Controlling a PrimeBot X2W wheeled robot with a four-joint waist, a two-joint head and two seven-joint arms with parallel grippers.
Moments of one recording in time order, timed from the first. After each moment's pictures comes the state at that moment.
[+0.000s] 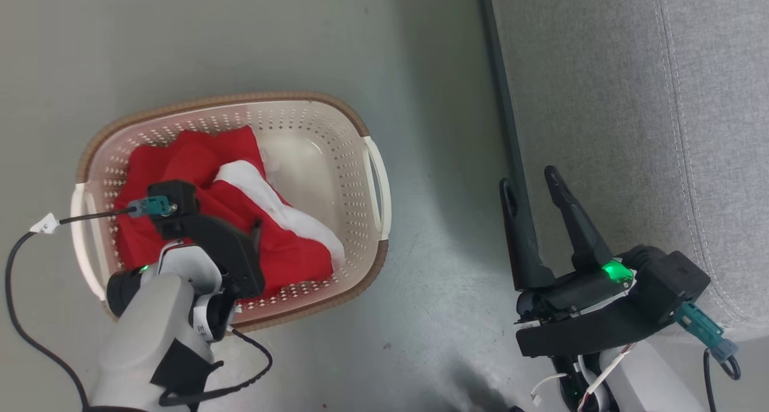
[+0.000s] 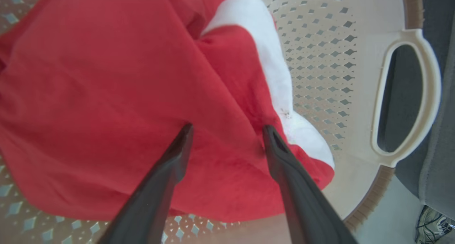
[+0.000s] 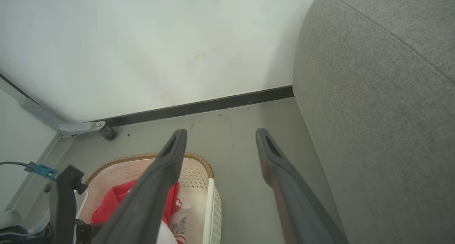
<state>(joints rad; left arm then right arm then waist) -0.78 0.09 -0.29 0.93 -0.62 0.02 0.25 -0.38 -0.11 0.39 0.03 0.42 0.02 -0.26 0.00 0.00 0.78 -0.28</state>
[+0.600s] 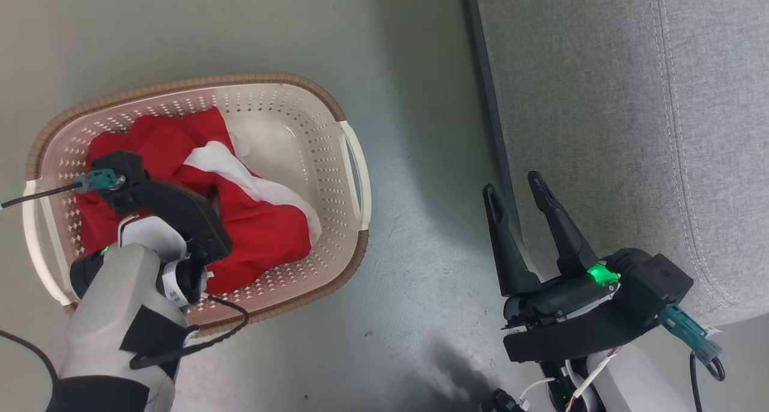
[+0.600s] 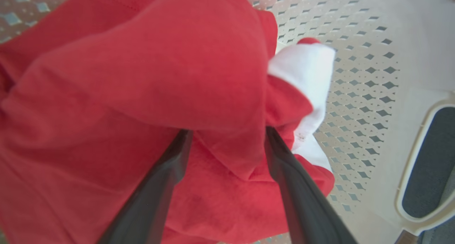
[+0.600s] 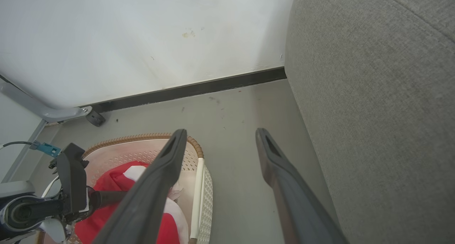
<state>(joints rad) -0.89 0.11 -0.20 1.03 -0.66 0.08 0.21 -0.38 -0.08 0.40 0.05 0.40 0.04 -0.26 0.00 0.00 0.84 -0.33</state>
